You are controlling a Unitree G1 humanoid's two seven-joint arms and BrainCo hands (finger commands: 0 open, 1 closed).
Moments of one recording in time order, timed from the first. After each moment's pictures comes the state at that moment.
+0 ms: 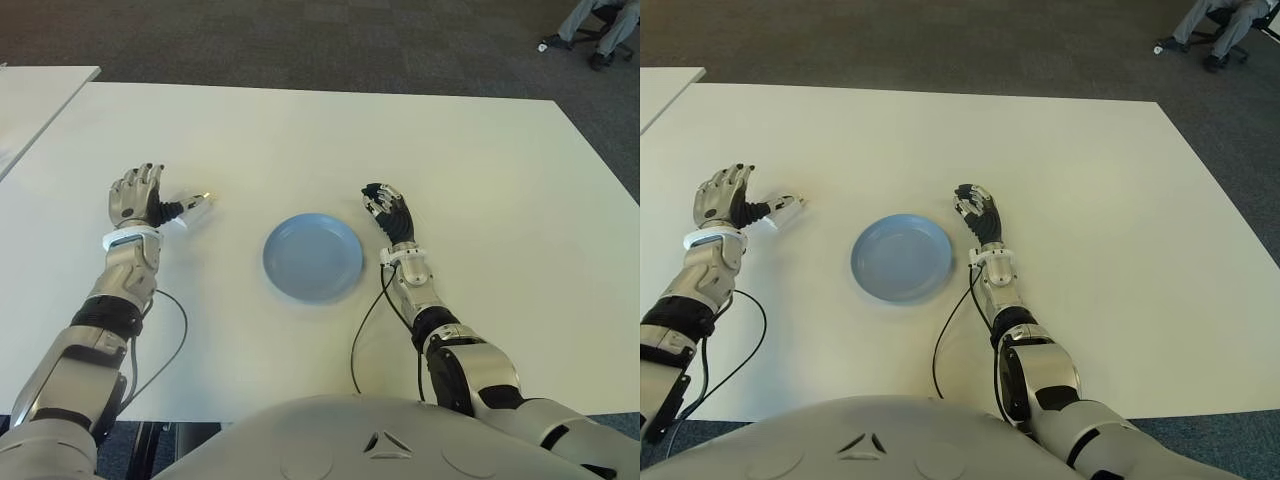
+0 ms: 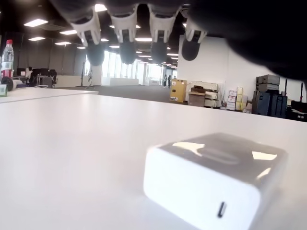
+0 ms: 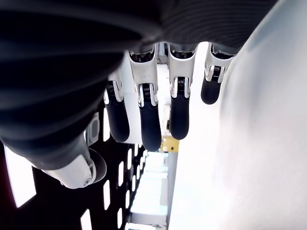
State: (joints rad) left arm -0.26 0.61 -0.25 0.55 0.71 0.22 0.35; right arm -0.44 0.00 -0.03 1.13 -0.11 -0.71 -0.09
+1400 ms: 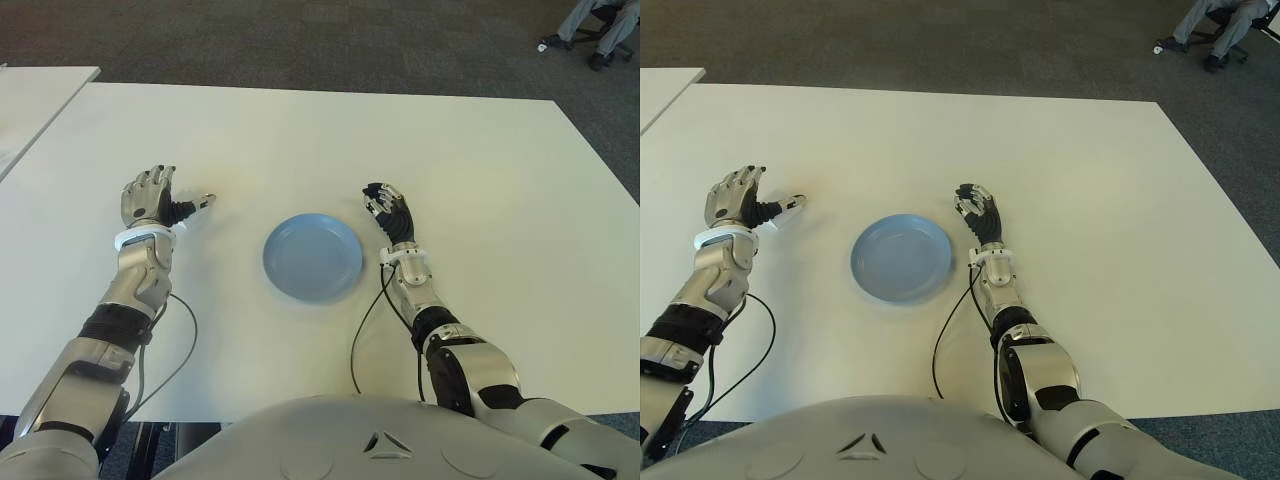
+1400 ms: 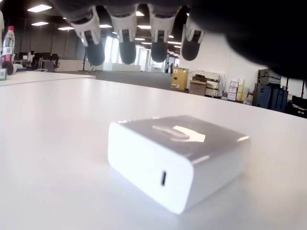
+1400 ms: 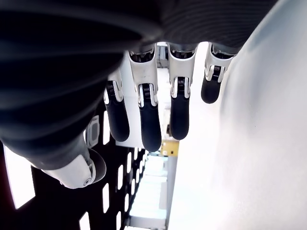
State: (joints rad) left arm -0.22 0.56 -0.26 0.48 0.72 0.33 0.24; right arm -0.44 0.00 -0.02 1.13 -0.11 -0.71 -0.12
